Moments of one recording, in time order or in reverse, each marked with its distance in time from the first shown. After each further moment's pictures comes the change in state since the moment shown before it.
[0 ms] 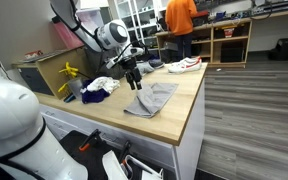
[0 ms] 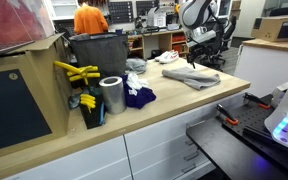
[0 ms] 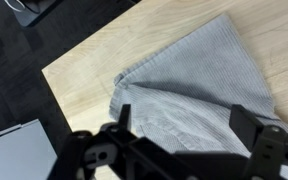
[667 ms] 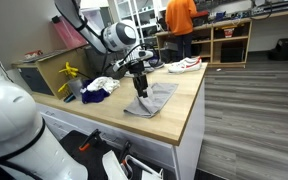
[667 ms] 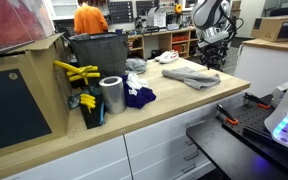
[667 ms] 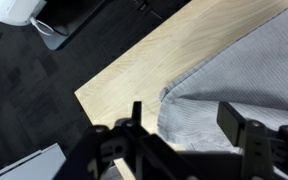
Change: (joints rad) arm -0.065 -0.034 -0.065 -0.072 -0.004 -0.003 -0.009
